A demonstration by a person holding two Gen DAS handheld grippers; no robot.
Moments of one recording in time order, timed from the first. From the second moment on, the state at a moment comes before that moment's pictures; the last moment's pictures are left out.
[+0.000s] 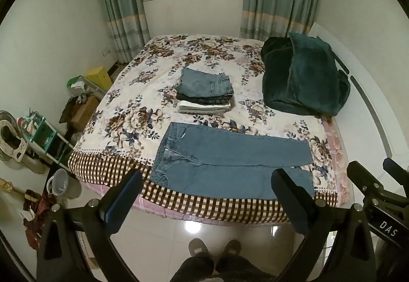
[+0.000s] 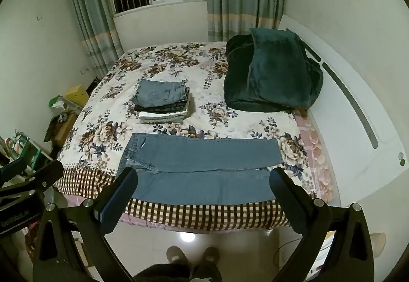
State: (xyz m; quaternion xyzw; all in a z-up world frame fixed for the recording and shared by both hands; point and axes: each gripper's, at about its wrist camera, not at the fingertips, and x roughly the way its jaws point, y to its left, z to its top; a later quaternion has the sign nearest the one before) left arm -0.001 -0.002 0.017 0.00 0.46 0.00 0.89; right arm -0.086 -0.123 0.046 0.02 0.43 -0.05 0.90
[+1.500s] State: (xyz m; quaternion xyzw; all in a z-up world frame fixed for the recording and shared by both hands) left arm -0.003 0.005 0.028 -0.01 0.45 0.00 0.89; right arm -0.086 -0.122 0.049 0.01 0.42 -0.04 0.90
